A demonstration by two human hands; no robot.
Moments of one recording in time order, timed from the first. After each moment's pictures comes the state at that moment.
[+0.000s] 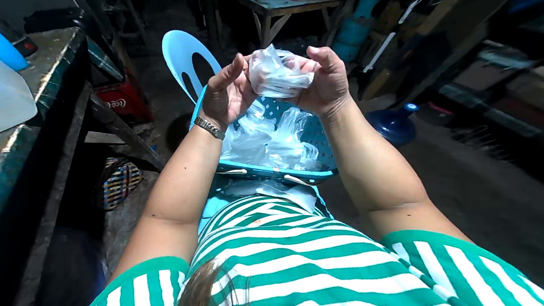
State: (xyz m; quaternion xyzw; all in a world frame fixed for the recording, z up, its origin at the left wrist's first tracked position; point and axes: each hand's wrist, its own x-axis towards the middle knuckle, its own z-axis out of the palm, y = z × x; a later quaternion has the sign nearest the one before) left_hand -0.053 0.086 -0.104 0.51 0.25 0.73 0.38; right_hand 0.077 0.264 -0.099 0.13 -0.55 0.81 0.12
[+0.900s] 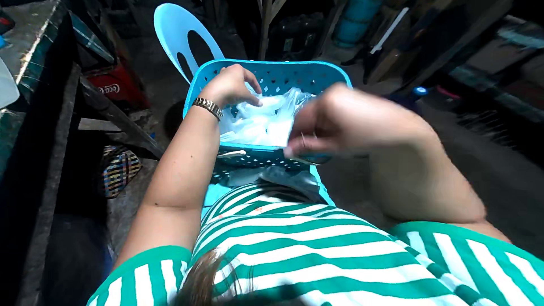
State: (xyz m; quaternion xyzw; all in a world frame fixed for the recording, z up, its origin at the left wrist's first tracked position) left_hand -0.060 0.088 -0.090 0.49 0.83 0.22 0.16; right_hand 0.166 0.195 -0.070 0.16 -0.96 0.20 0.07
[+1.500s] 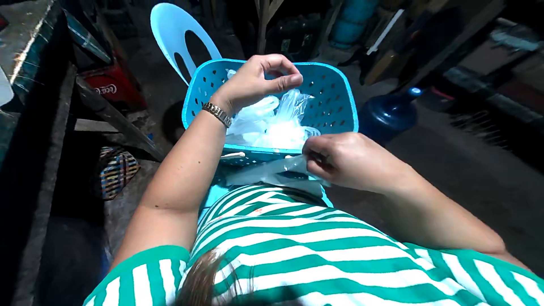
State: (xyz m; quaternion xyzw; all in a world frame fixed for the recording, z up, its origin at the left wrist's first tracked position) left_hand -0.032 0.097 -0.097 0.65 0.57 0.46 0.18; right_hand 0.211 0.191 -0.127 0.05 -0.98 0.11 0.15
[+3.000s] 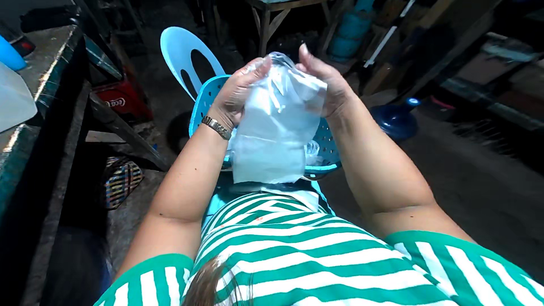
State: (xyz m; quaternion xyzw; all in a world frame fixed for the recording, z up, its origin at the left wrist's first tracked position) left_hand -0.026 0.091 -0.095 0.39 0.41 0.73 0.38; right_hand 0.096 0.251 -0.097 0.03 -0.62 0.77 0.15
